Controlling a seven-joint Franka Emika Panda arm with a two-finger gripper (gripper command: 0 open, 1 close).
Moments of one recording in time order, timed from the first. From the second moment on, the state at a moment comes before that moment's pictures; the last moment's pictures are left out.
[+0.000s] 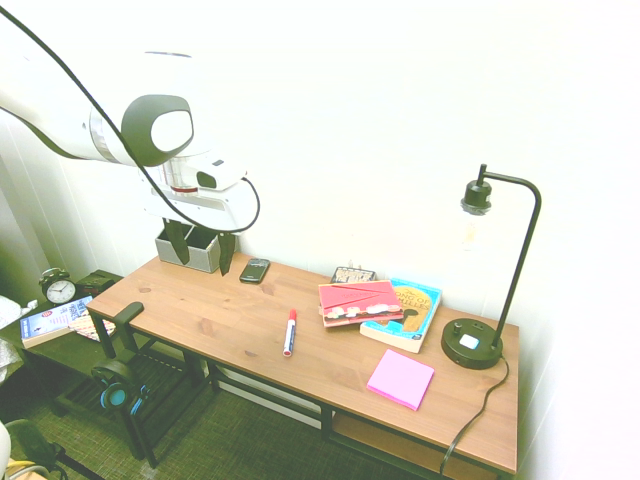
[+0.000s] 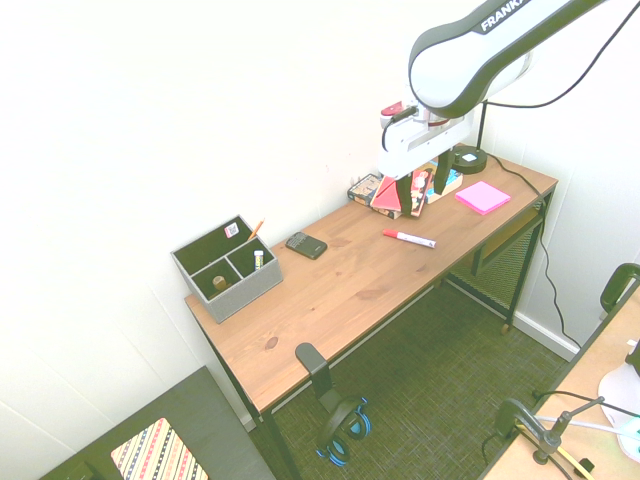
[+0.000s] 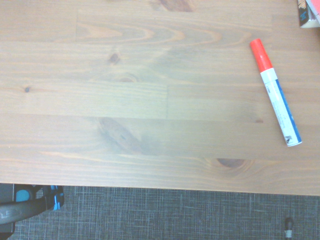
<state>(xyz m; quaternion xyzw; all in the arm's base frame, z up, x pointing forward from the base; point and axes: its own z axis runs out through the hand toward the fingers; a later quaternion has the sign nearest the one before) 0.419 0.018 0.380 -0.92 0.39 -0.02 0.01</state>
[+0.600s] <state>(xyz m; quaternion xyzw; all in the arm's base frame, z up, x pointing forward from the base) 0.421 -0.023 0.320 -0.93 0.37 -0.05 0.01</state>
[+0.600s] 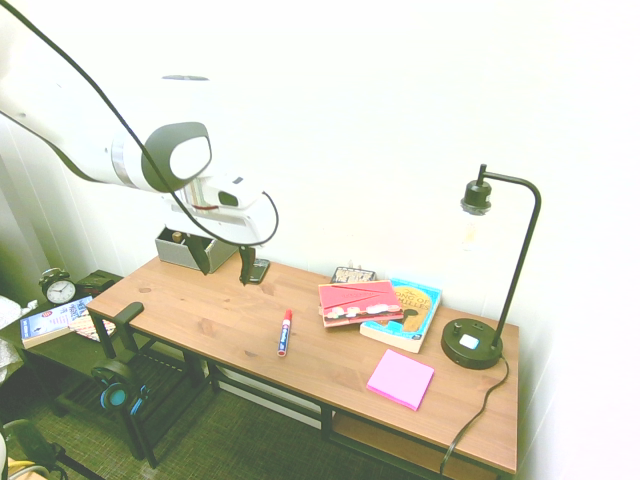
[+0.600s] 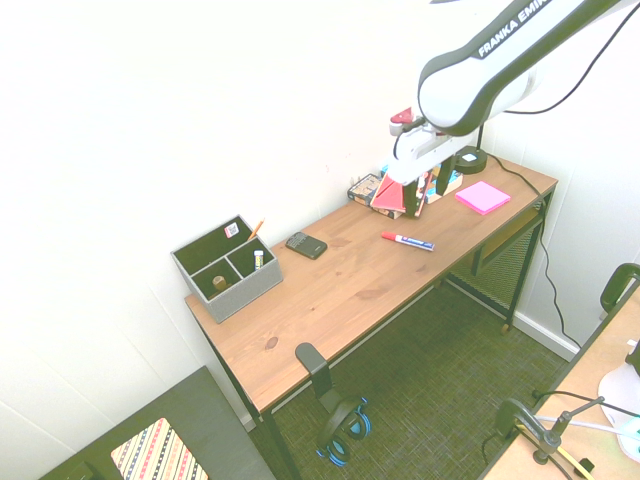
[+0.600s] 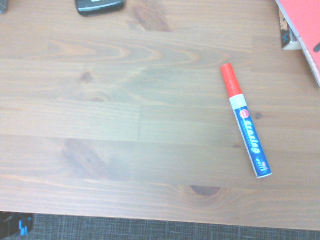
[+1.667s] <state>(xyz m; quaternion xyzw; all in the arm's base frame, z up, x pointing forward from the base) 0.508 -0.089 0.182 -0.96 0.28 -0.09 -0.01</state>
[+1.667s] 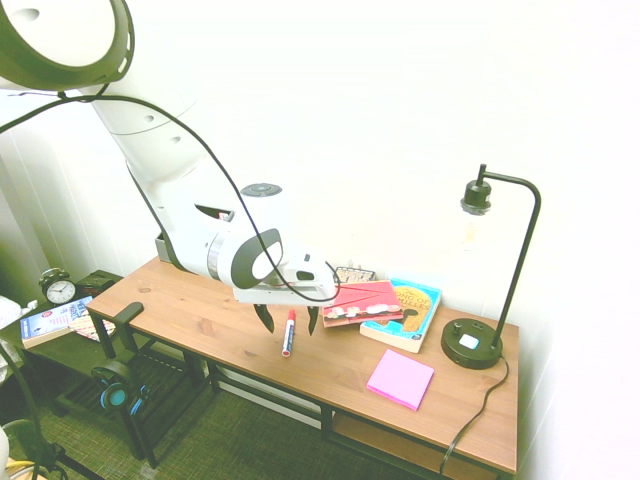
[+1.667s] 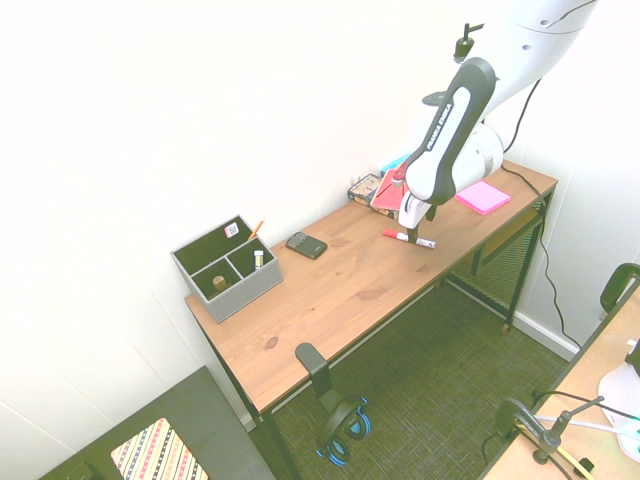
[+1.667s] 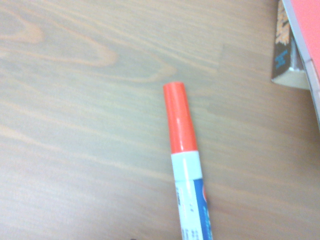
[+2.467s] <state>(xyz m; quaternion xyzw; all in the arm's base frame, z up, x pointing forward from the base) 0.530 -0.090 0.159 -0.96 0.28 -0.08 -0.01</state>
